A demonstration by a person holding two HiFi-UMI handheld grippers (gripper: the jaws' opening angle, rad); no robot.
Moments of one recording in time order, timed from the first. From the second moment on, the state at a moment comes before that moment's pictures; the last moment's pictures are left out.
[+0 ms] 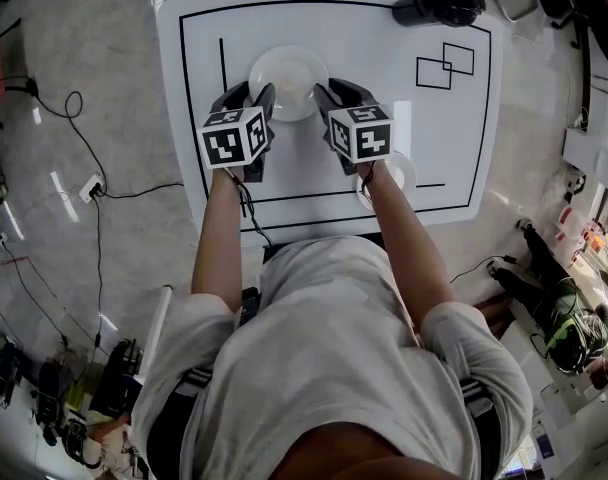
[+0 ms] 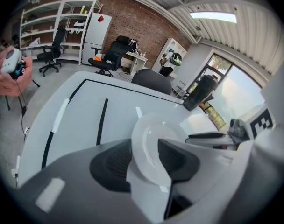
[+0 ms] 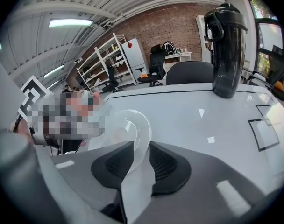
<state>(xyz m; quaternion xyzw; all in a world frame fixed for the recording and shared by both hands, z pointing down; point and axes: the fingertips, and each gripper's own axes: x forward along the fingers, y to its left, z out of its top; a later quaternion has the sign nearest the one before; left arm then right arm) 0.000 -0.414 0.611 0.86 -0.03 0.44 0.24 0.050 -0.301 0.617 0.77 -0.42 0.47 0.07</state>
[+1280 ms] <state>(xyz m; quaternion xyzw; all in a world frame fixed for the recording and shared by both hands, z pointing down) -0.046 -0.328 0.556 0.89 -0.07 0.40 0.19 0.025 -0.205 0.549 0.81 -0.44 0.38 0.04</state>
